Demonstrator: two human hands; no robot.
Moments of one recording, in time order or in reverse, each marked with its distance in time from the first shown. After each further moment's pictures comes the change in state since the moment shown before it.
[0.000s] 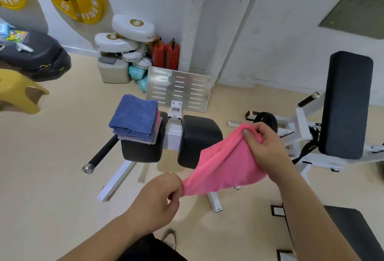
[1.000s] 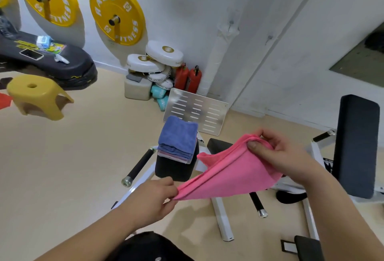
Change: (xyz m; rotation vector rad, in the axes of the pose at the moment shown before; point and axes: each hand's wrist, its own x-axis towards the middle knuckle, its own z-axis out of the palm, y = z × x) left_hand -0.066 -0.093 -0.138 0.309 -0.023 0.077; right_hand -0.033 -0.146 0.081 -0.043 -0.437 -0.218
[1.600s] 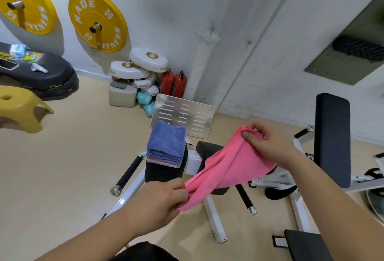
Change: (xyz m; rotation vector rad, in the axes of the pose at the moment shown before) left_hand 0.022 0.039 -0.028 0.013 -0.009 0.266; right_hand 0.018 0.017 -0.019 -0.260 0.229 0.124
